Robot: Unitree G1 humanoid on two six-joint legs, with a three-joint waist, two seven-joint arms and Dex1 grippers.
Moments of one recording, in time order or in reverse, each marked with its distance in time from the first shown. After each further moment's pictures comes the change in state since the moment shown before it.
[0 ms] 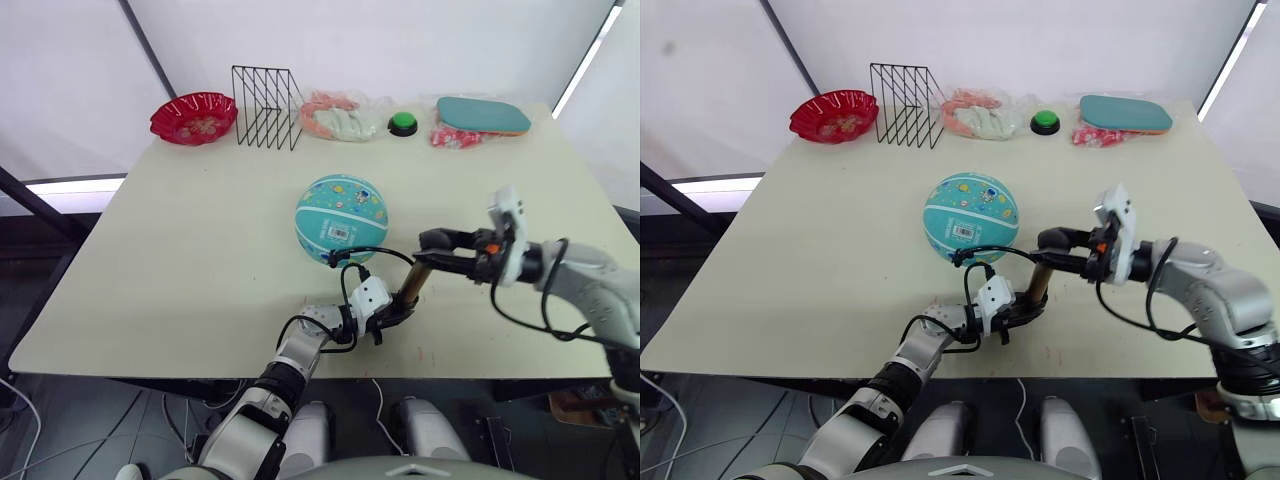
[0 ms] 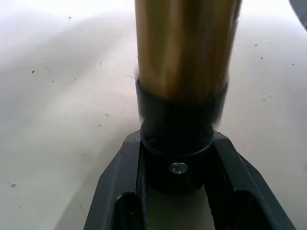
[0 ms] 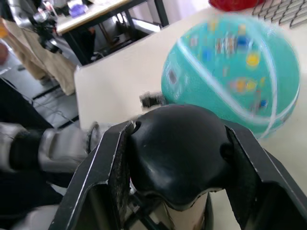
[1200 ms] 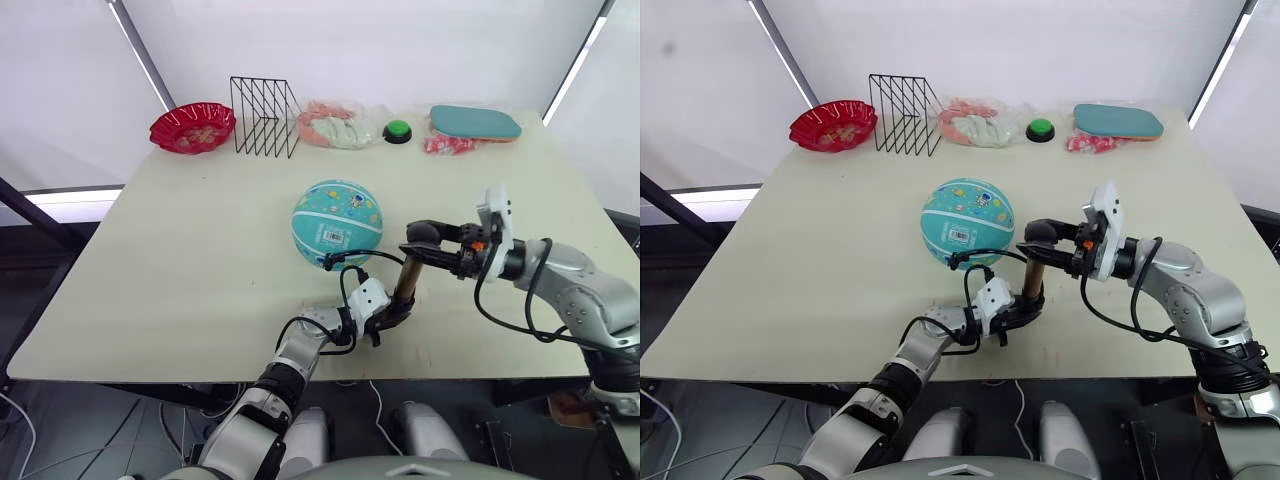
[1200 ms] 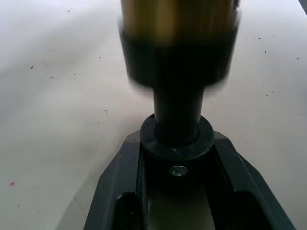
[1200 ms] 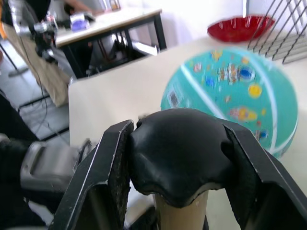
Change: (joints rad) left arm 0.006 0.013 0.008 0.019 0.016 0.033 0.009; right arm 0.132 0.171 0.238 0.121 -0.259 -0.332 0.011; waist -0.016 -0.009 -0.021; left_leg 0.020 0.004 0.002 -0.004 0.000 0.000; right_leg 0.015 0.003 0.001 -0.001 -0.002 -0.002
